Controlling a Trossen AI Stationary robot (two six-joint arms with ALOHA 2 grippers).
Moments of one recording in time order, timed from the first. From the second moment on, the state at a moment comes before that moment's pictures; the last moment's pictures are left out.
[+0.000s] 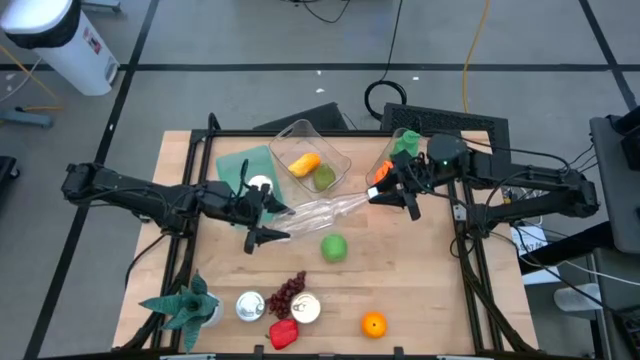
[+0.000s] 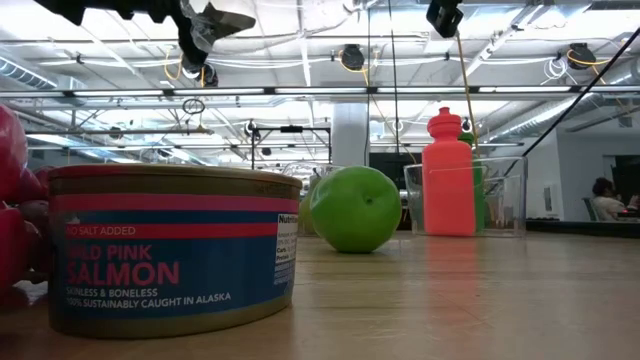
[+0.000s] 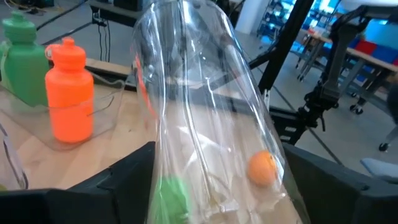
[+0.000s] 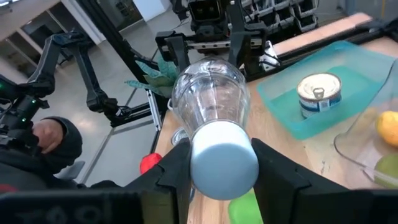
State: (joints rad) left arm -0.12 1.01 0.63 0.25 0.07 -0.28; right arm -0.18 1.01 1.01 -0.27 -0.39 0.33
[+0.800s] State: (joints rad) left arm -0.13 0.73 0.63 -0.05 0.06 -0.24; right arm -0.18 0.94 1.01 -0.29 -0.35 0.30
